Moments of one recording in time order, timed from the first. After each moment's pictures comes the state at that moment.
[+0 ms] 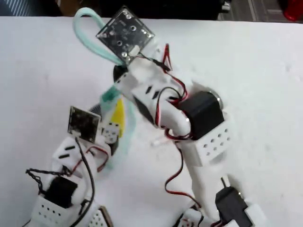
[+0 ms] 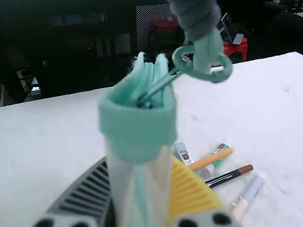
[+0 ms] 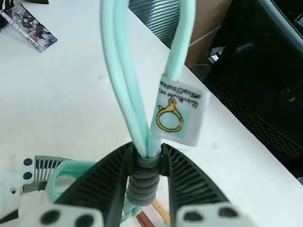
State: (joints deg) left arm 17.5 -86.9 75.5 35.1 2.6; right arm -38.3 -13.1 -32.0 84.7 20.7
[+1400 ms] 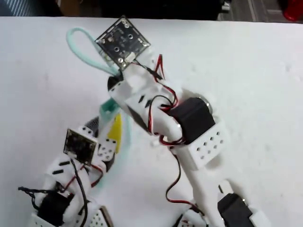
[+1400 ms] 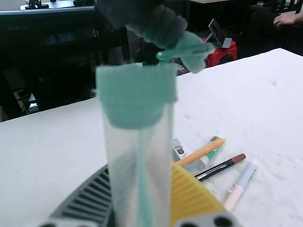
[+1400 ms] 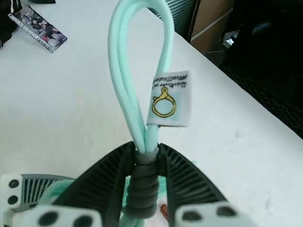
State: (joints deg) left arm 19.8 -104.7 76.9 50.4 -0.2; right arm -40.6 -17.6 -20.3 80.0 13.8
